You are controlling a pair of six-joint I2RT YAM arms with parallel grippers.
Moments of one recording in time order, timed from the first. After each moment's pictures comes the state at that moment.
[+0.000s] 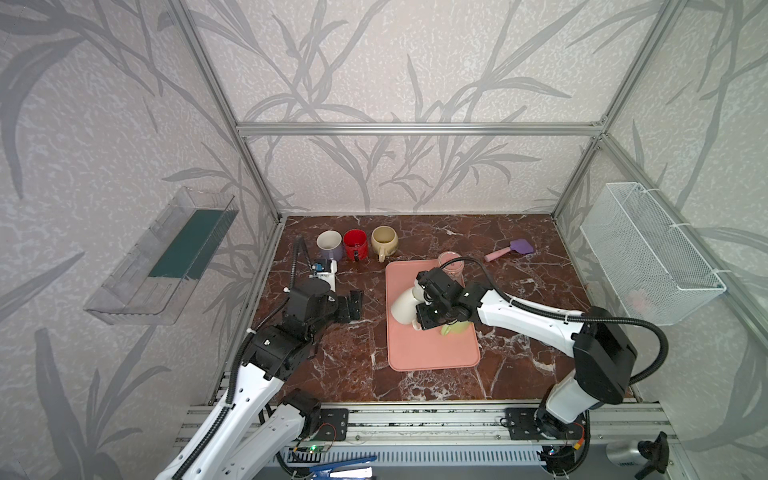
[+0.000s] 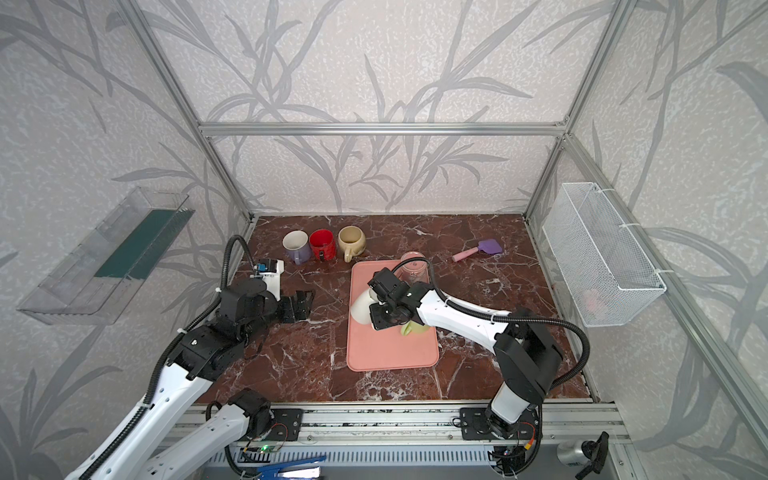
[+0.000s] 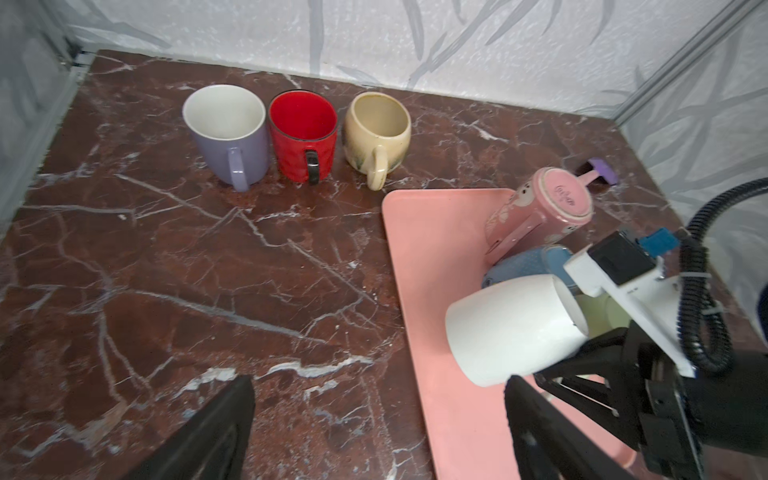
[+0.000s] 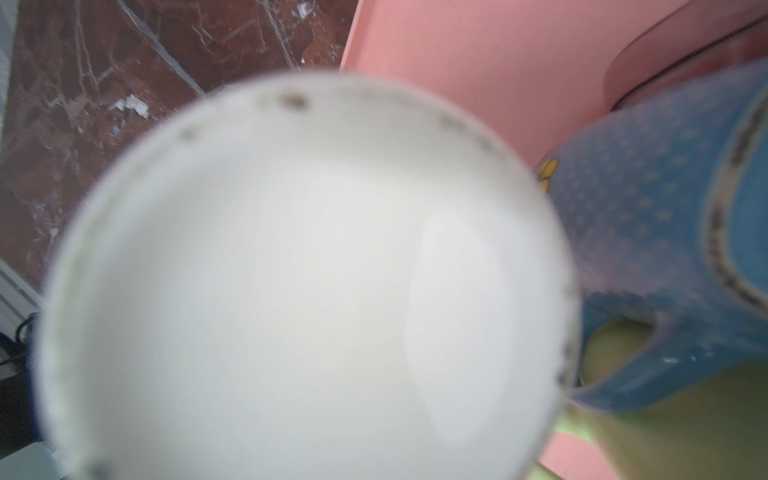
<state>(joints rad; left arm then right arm) -0.44 0.73 0.83 -0.66 -0.09 -0.40 0.85 1.61 1.14 -0.55 -0.12 0.54</state>
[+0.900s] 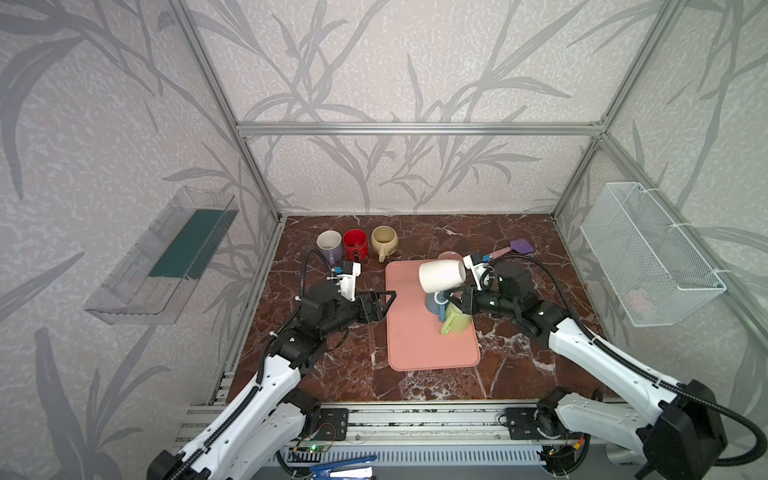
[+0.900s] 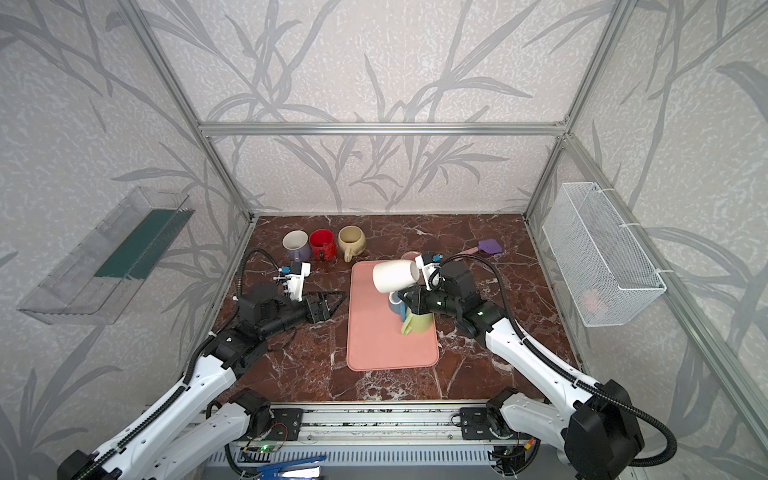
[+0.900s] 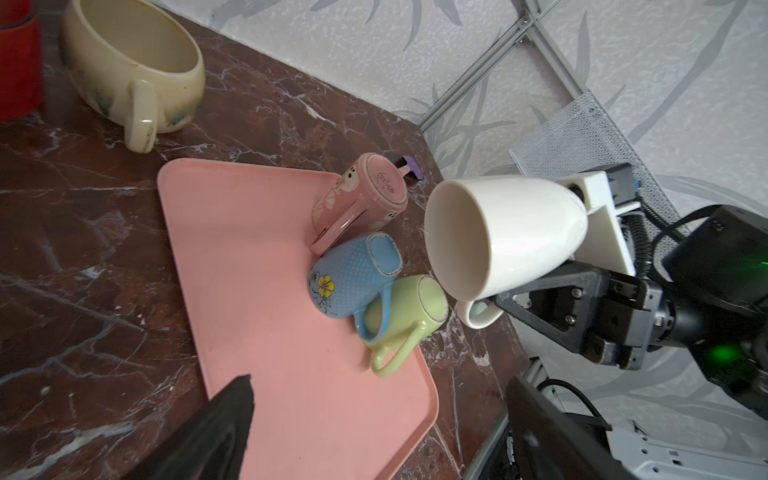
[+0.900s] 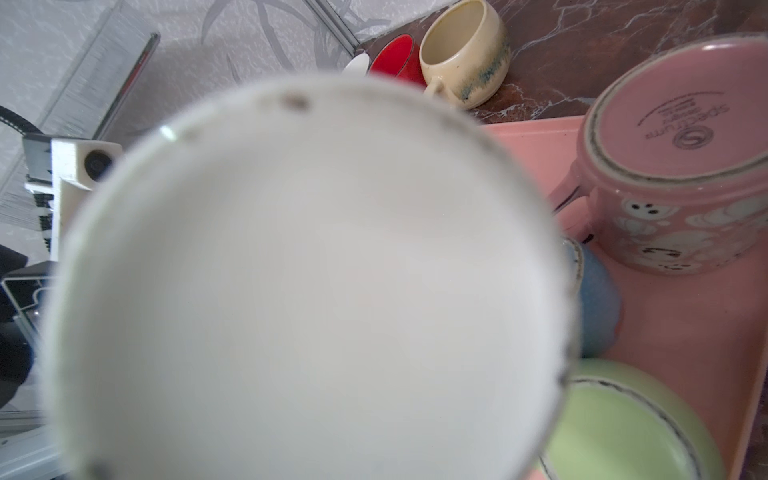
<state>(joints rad) -0.43 0.81 0.58 -0.10 0.40 -0.66 0.53 1.12 0.76 -0.13 -0.47 0.58</state>
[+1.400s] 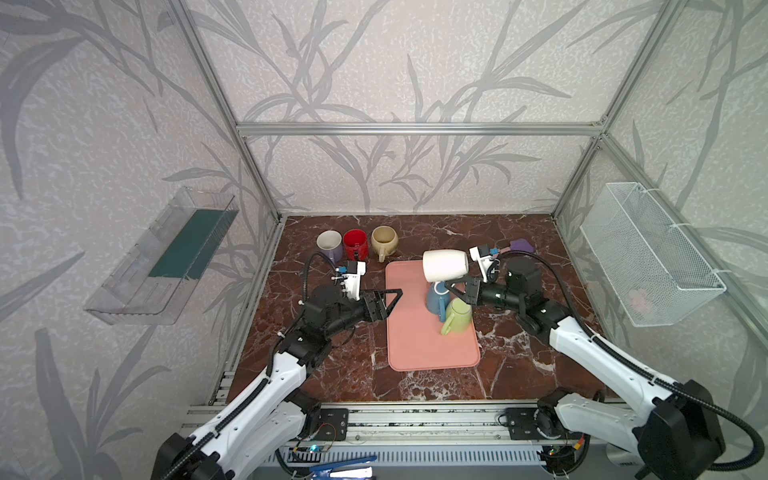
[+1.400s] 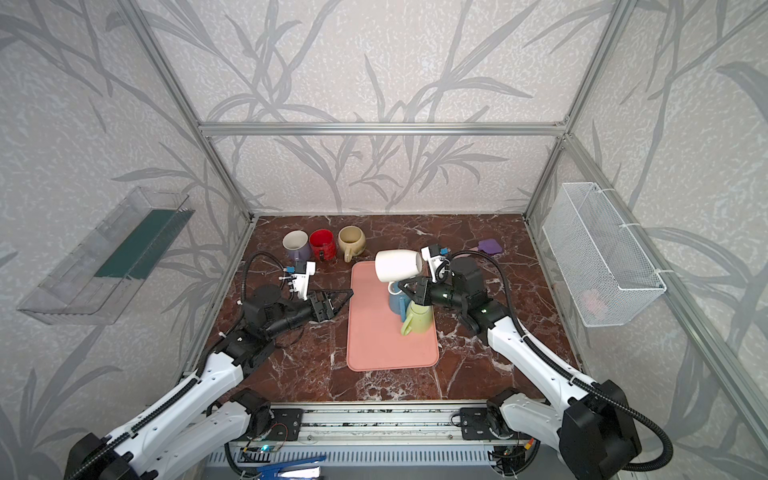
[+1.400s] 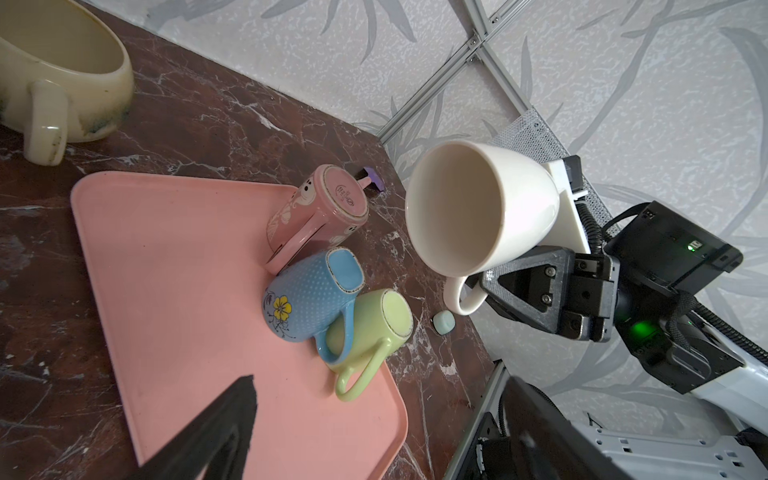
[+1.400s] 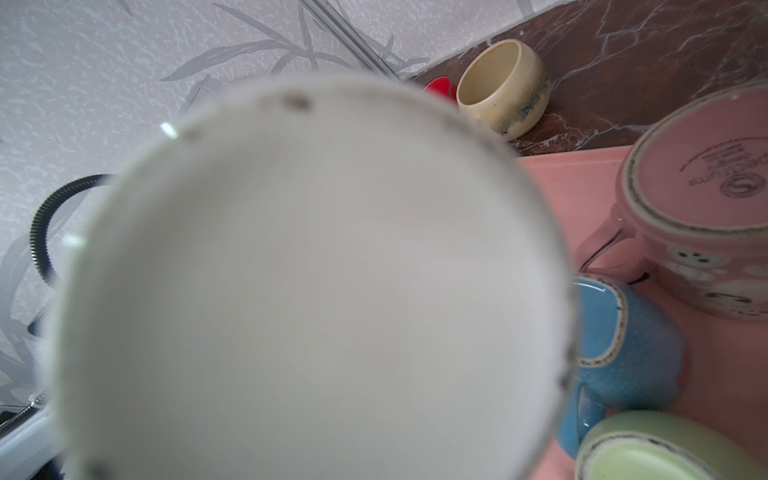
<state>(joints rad) -0.47 0.86 0.50 0.13 0.44 -0.73 0.46 1.14 0.75 0.04 -0.62 0.69</state>
